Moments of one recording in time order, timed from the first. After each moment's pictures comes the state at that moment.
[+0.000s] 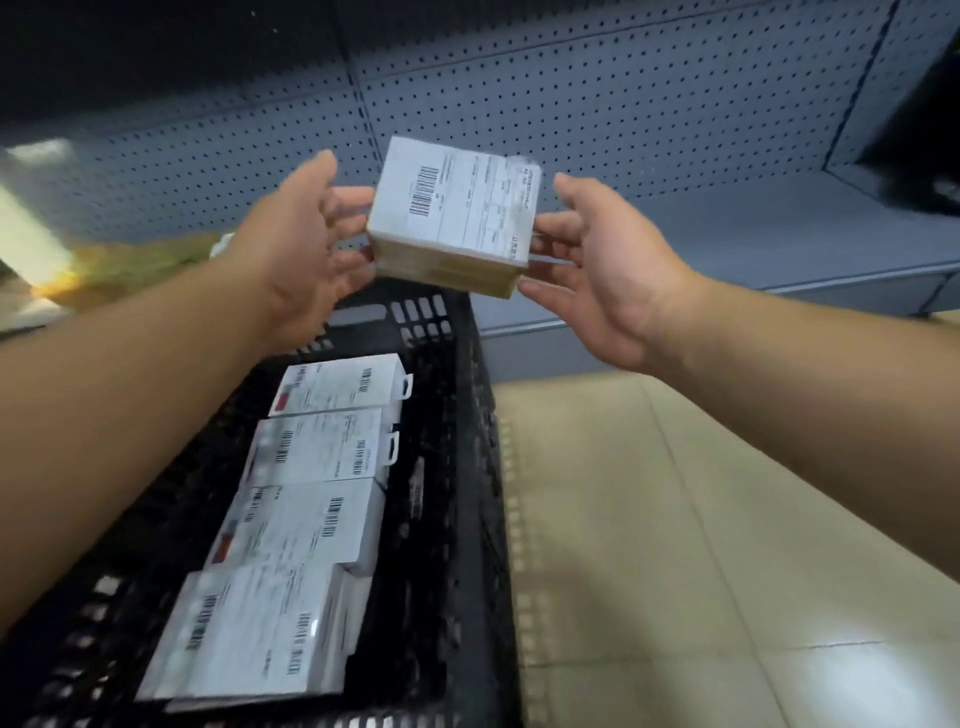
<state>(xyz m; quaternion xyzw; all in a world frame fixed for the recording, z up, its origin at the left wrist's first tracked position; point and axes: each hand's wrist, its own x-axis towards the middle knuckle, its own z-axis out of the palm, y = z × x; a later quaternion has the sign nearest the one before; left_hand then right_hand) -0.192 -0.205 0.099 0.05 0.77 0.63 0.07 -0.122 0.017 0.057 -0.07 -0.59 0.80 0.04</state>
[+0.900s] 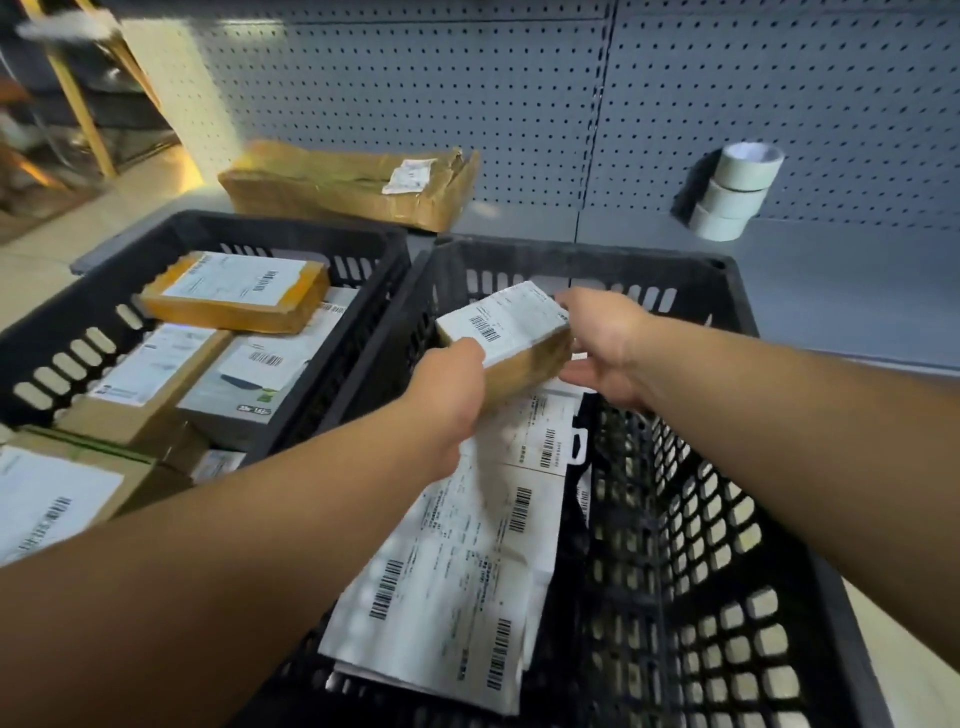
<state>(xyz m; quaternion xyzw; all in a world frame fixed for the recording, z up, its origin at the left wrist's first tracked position) -0.197 -0.355 -0.032 -0.24 0.69 0.67 0.12 -0.254 -0.208 -0.018 -0.22 -0.72 0.63 -0.17</state>
